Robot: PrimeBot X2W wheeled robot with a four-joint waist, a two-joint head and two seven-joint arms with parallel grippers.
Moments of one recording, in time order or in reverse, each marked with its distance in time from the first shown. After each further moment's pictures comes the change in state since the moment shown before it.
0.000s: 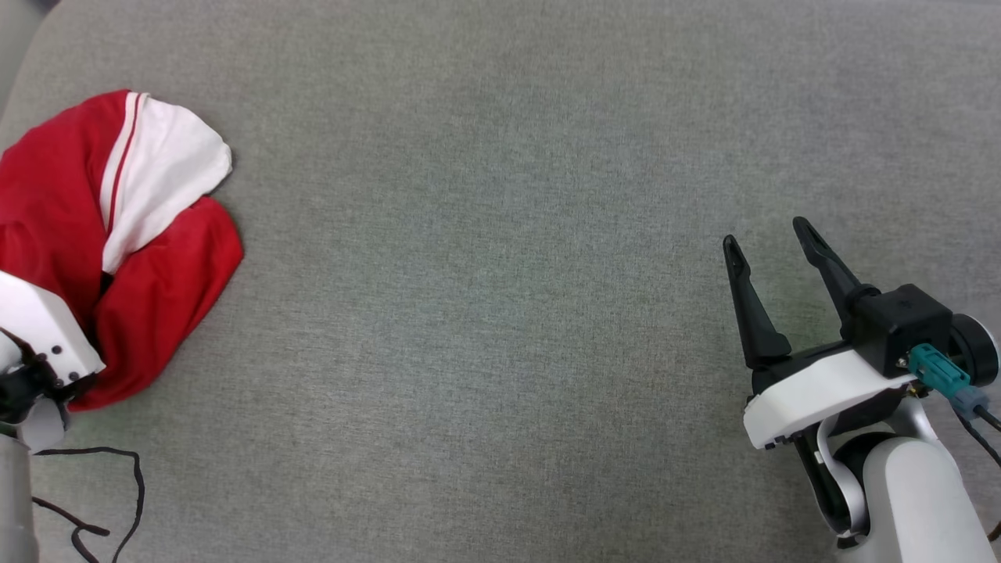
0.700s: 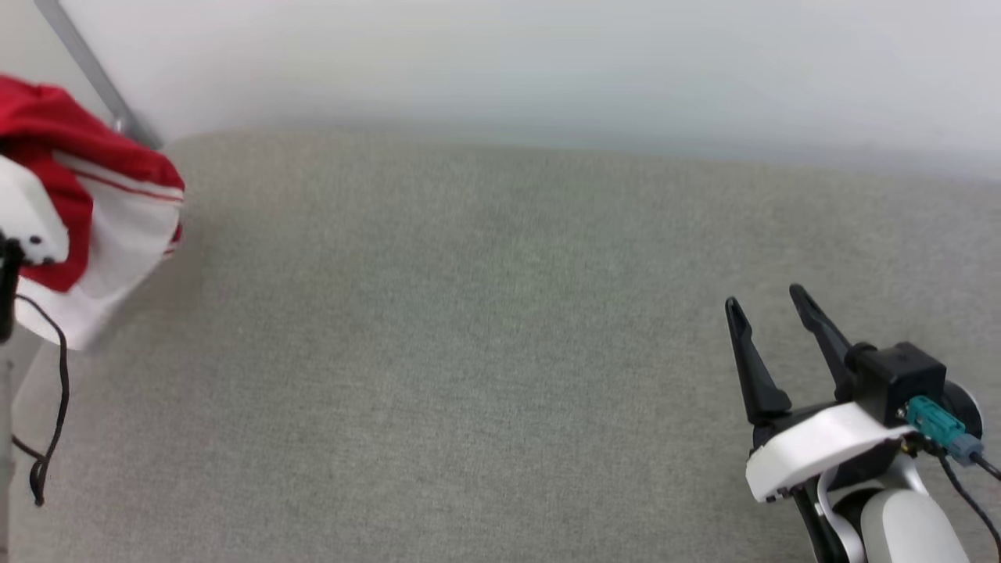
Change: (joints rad) left arm -0.167 0.067 -0.168 -0.067 0.291 -0.011 -0.644; right arm 0.102 0.000 -0.014 0.045 0.061 0.000 -0.039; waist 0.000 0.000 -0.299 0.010
